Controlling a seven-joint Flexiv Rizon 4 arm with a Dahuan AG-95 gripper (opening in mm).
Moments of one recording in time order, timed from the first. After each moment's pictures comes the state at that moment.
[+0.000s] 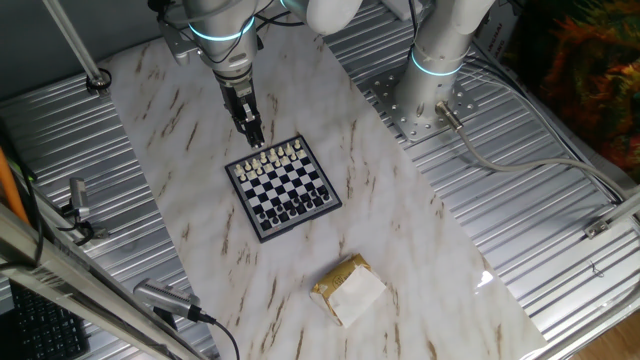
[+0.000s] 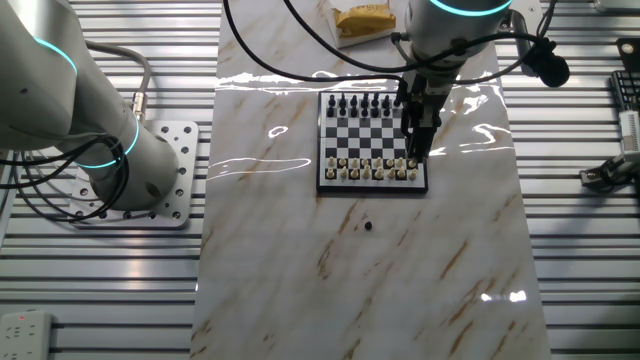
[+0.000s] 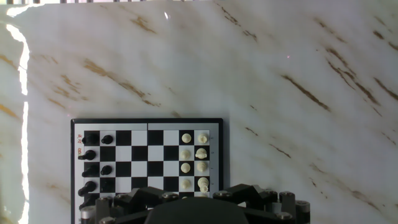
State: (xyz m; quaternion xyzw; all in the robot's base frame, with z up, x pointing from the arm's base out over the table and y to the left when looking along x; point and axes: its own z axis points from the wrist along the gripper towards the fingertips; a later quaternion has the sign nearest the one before) arm 0.500 0.000 0.170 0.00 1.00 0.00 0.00
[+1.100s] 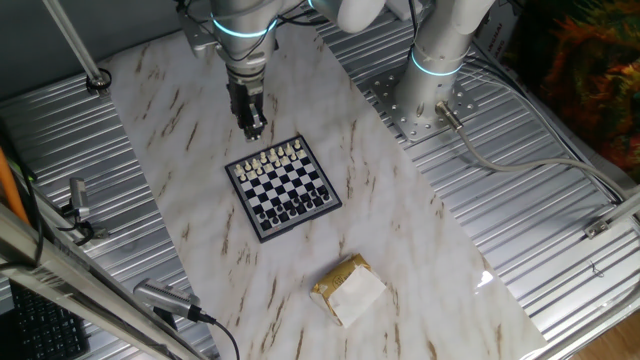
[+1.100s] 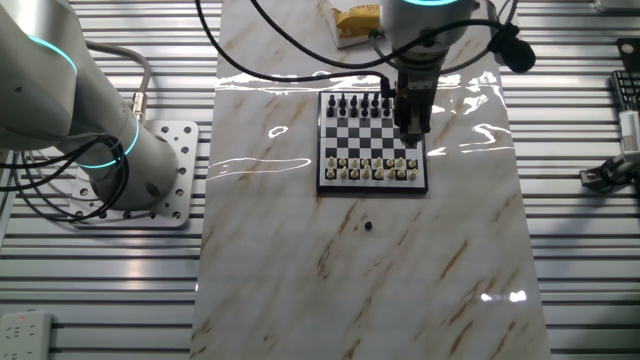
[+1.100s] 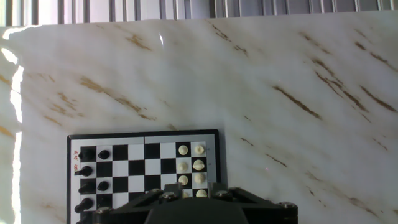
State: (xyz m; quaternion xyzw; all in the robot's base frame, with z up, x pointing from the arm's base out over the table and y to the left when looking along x) arm 0.502 0.001 0.171 0.02 1.00 -0.01 0.05
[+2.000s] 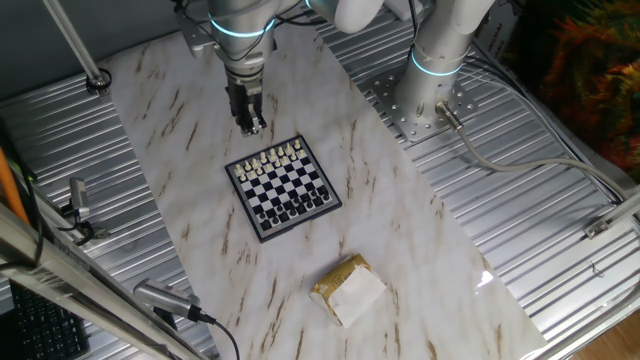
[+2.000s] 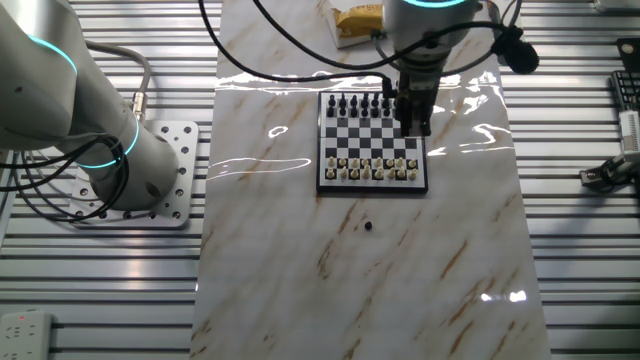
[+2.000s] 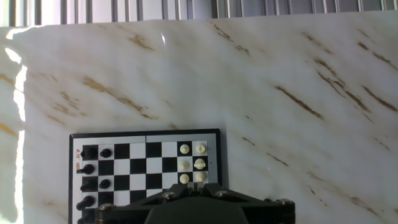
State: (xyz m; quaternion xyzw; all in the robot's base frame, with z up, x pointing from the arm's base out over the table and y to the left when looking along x) arm 0.499 0.001 0.174 0.02 1.00 -0.01 0.05
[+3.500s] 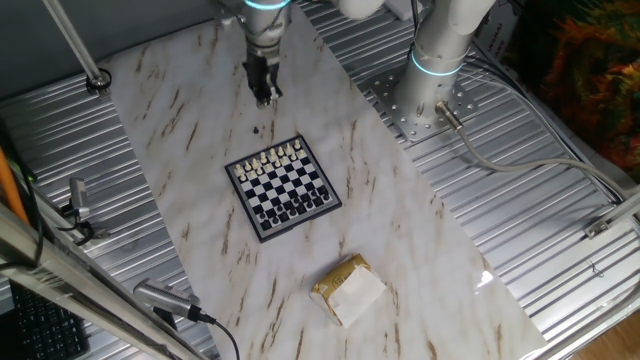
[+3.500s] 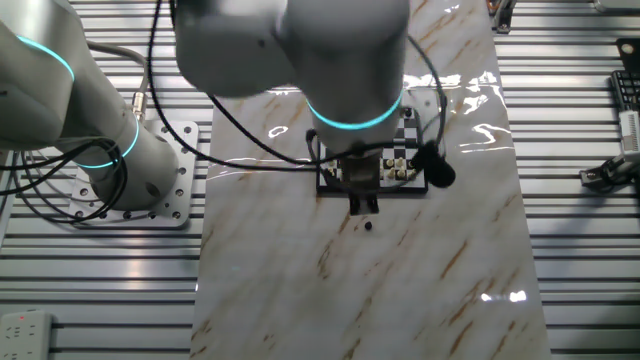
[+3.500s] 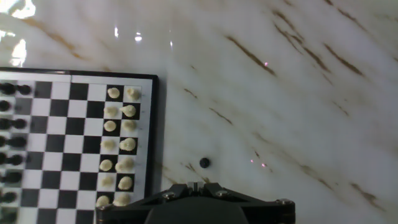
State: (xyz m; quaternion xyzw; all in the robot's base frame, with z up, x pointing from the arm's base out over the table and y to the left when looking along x) arm 0.438 -0.096 0.093 -0.03 1.00 -0.01 0.06
